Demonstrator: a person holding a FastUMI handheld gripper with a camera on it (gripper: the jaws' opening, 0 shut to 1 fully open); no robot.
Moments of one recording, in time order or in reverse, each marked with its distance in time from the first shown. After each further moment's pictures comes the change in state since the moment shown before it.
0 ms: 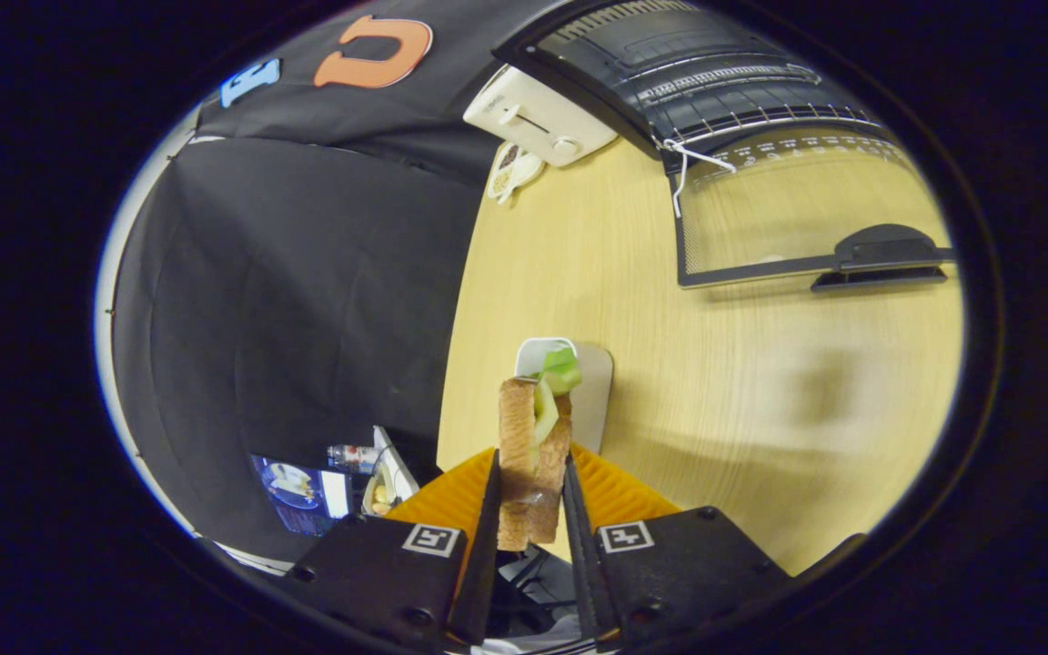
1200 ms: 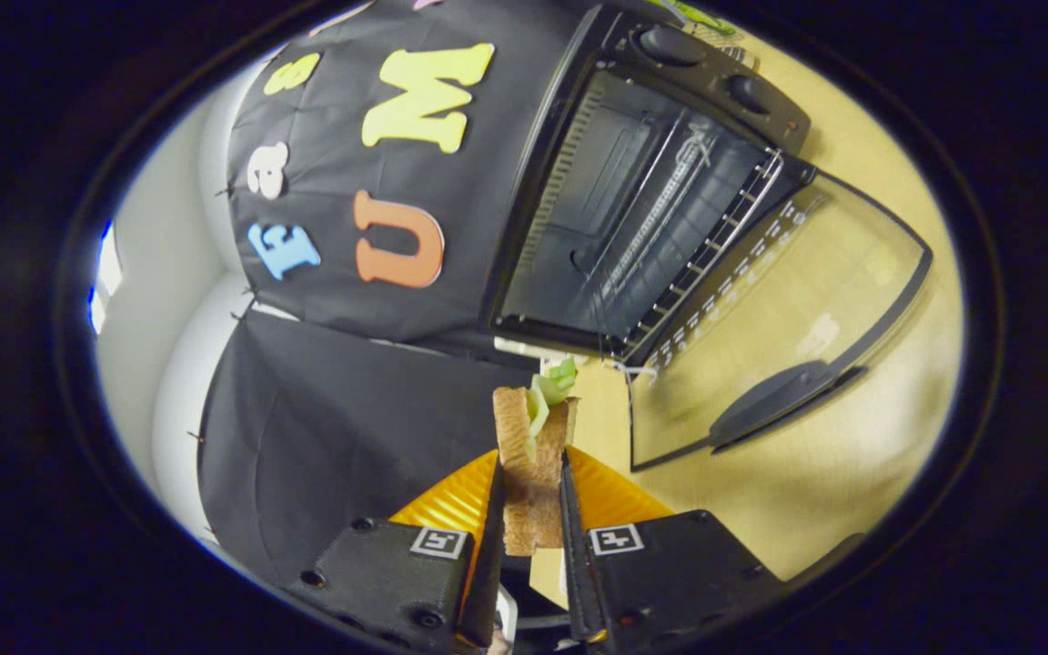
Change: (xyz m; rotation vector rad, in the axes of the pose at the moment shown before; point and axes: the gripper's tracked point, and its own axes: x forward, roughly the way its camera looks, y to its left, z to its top) arm -0.112 -0.045 0.133 0.256 -0.660 0.329
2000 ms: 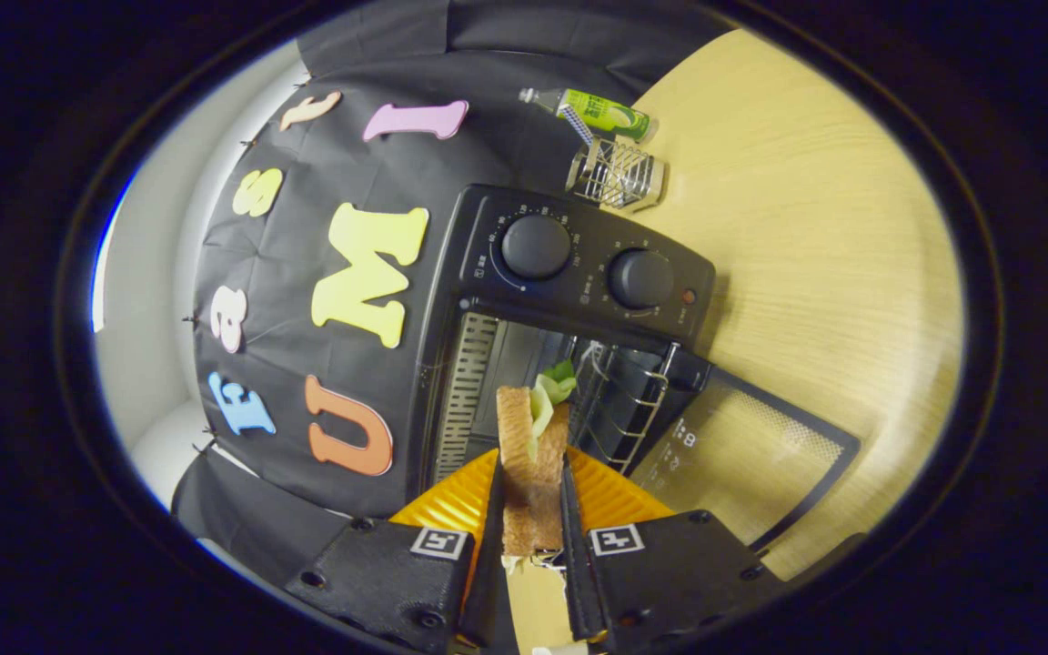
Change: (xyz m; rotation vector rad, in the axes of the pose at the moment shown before) arm 0.007 -0.056 0.138 0.030 -0.576 -0.148
